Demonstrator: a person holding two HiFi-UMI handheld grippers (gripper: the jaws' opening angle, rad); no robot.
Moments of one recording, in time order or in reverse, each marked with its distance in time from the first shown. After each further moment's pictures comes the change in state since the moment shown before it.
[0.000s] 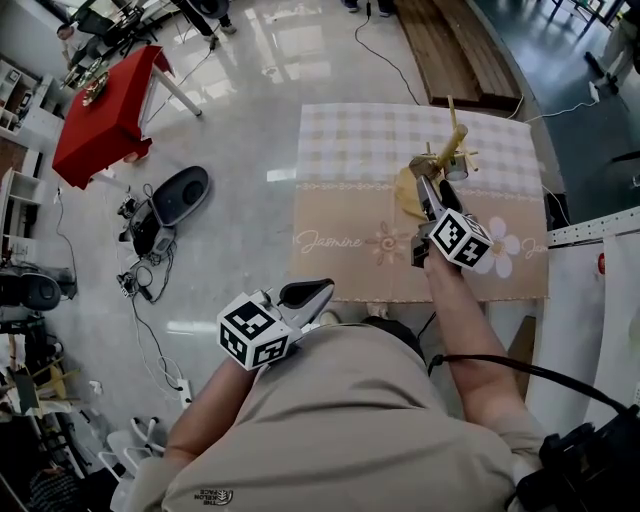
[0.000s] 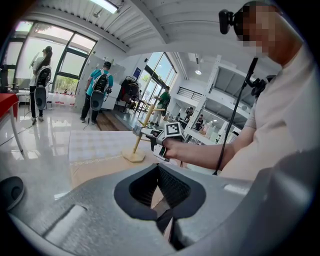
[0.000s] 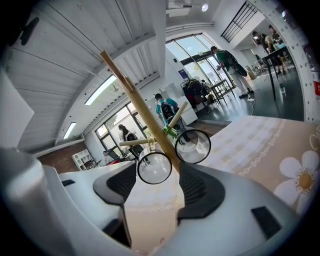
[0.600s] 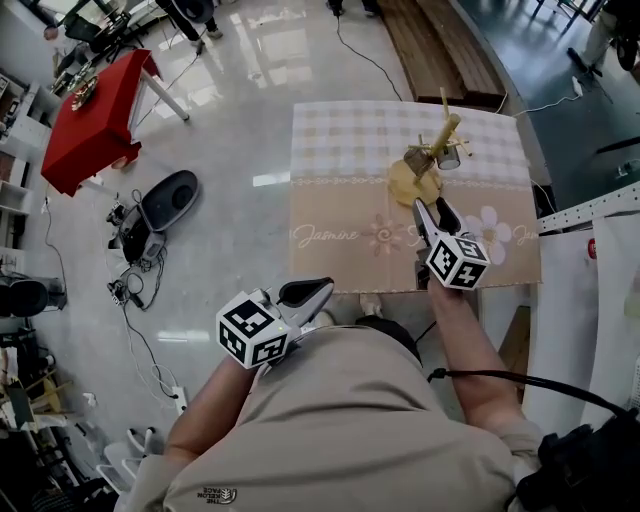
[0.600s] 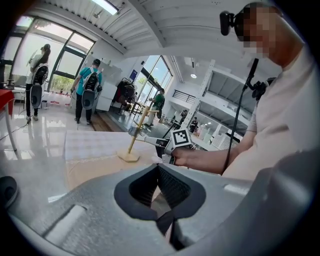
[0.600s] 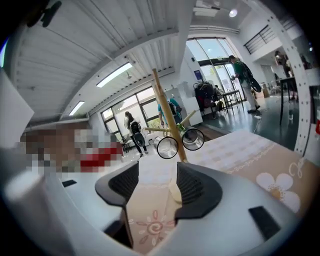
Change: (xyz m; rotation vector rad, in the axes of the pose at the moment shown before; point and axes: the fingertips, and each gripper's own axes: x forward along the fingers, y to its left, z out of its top) left arm -0.016 -0.013 -0.011 0.009 -0.035 -0.060; right arm -0.067 0.021 -0.027 -0.220 0.068 -0.011
